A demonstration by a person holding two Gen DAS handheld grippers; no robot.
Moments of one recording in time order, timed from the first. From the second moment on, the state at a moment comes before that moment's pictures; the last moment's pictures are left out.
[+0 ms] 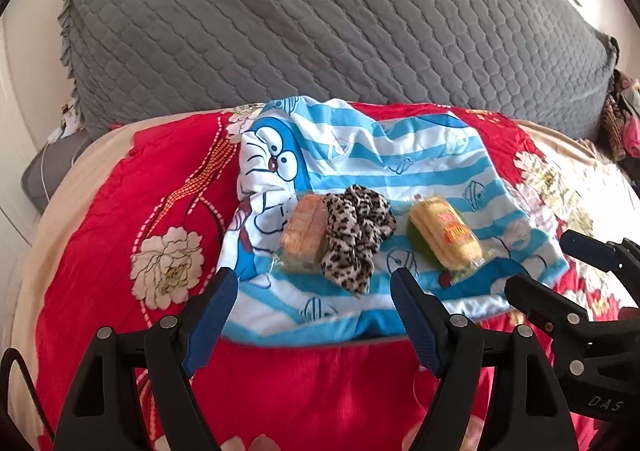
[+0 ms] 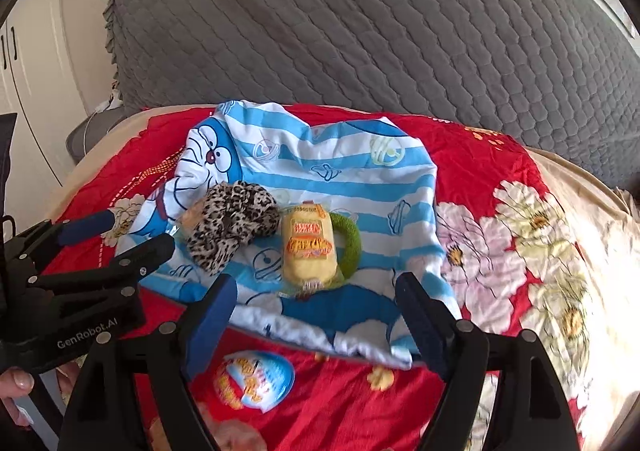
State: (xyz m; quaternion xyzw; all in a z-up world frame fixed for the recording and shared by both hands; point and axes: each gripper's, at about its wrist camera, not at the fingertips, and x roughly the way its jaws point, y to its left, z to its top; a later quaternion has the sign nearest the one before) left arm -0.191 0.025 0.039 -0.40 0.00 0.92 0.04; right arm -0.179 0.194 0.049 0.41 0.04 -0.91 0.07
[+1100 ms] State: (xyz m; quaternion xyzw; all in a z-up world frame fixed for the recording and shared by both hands) left arm -0.108 0.075 0.038 -0.41 0.05 0.90 0.10; right arm -0.042 0.174 0.030 0.44 0.05 -0.89 0.09
